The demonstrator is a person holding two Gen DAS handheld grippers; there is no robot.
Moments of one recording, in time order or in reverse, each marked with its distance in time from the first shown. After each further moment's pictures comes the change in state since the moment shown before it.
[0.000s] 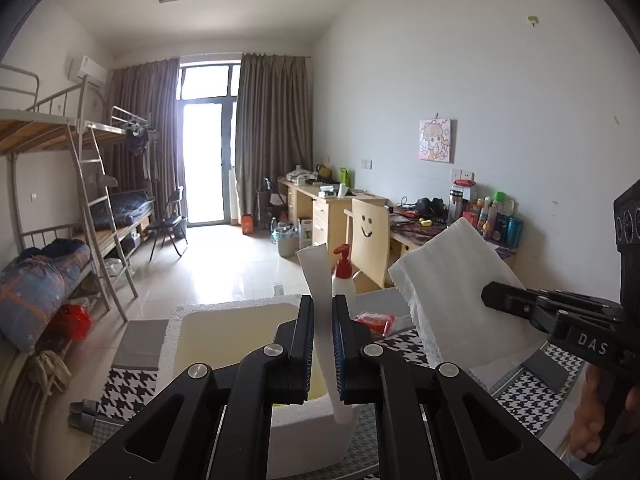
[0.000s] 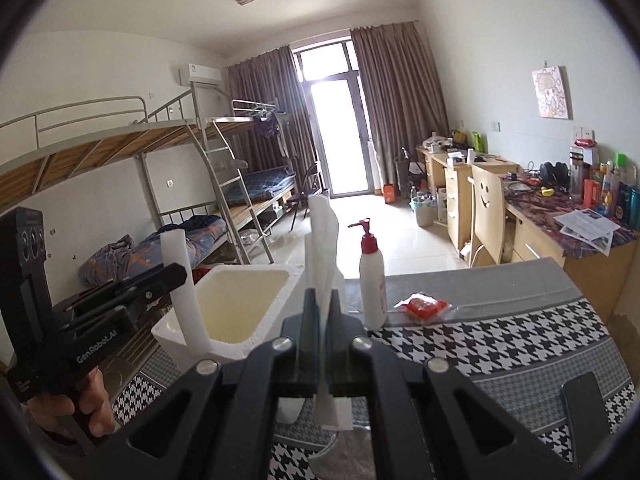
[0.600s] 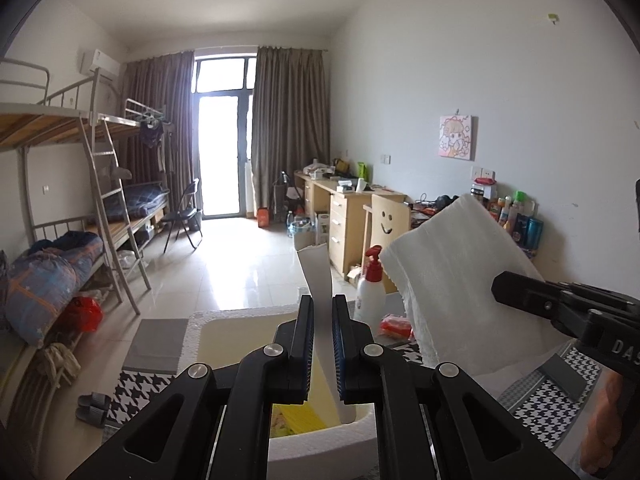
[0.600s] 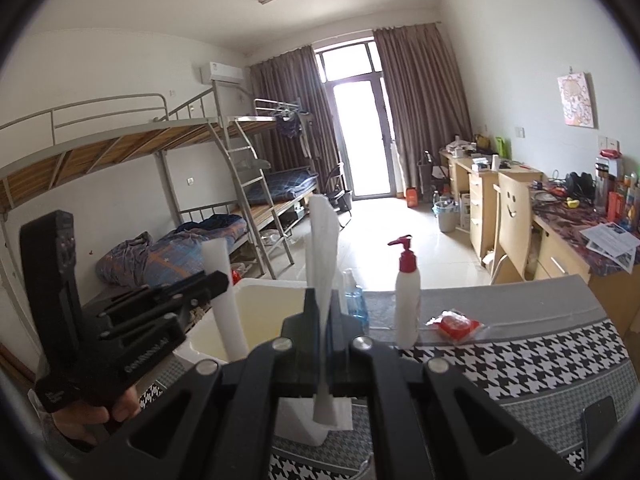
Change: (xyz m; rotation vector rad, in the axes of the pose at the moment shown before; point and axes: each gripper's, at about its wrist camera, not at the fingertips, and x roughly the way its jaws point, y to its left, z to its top) left arm 0.025 0.016 0.002 -0.020 0.026 0.071; right arm 0.022 0.026 0.018 -0.036 -0.003 0.079
